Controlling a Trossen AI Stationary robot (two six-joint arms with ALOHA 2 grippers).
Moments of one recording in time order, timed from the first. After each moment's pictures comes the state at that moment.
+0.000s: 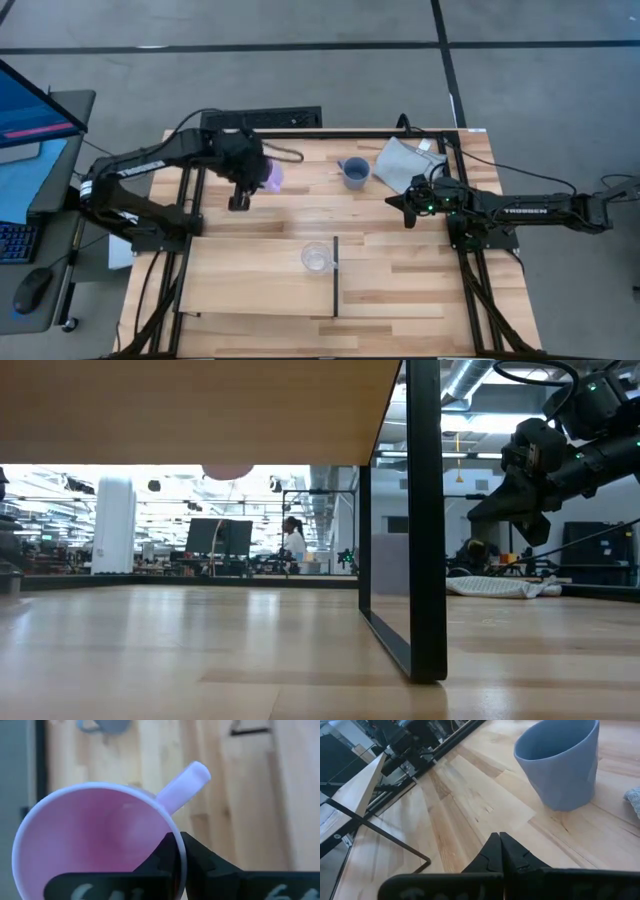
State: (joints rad) left arm 0.26 1.29 1.39 -1.19 0.07 0.36; right arm -0.23 0.64 0.10 0.16 -0.04 0.52
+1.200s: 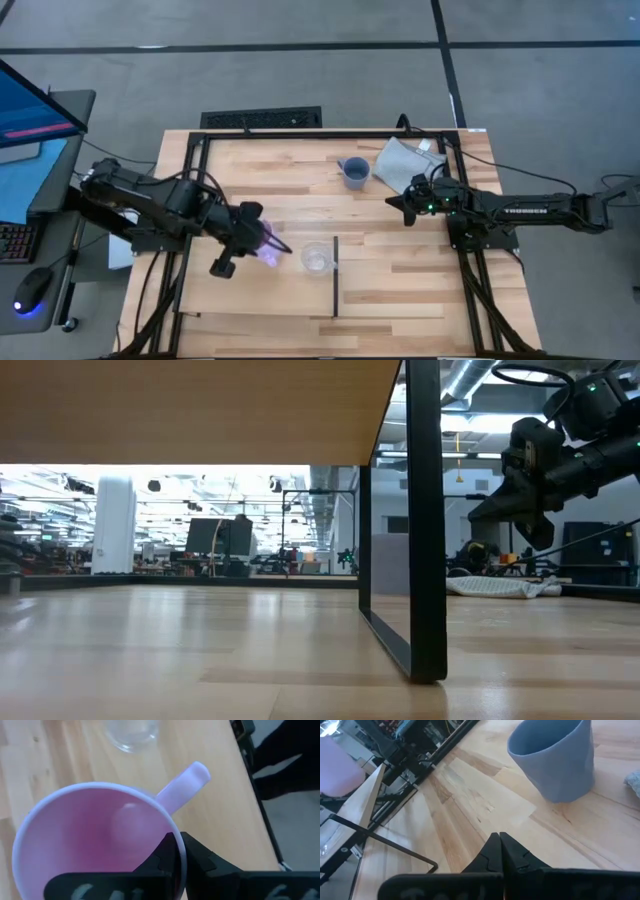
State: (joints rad) left arm -0.33 1.30 1.39 -1.12 0.10 -0.08; right arm -0.23 0.64 0.10 0.16 -0.04 0.63
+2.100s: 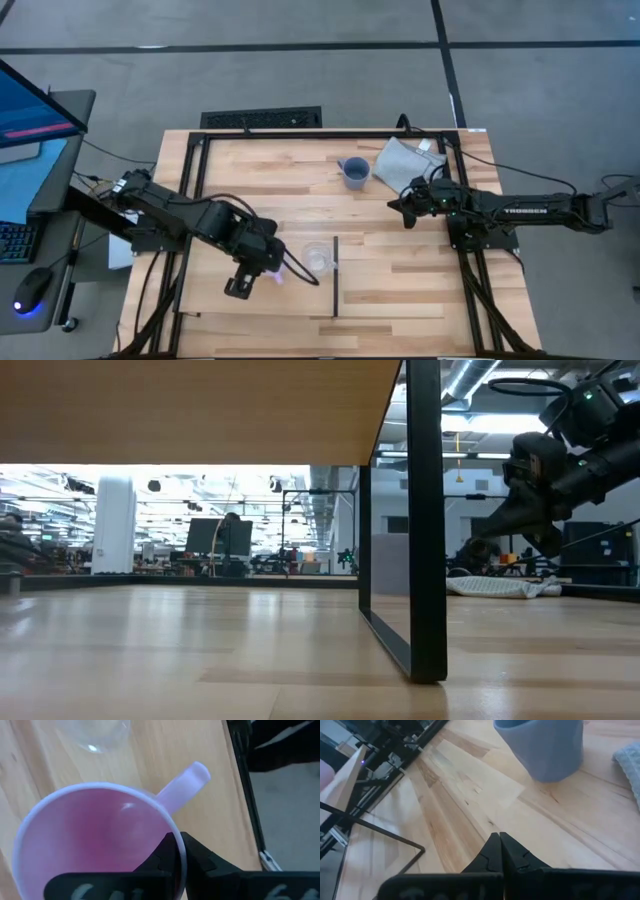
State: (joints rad) left arm -0.41 1.62 1.72 -1.35 0.10 -0.17; right arm -0.23 0.64 0.10 0.06 -0.05 0.62
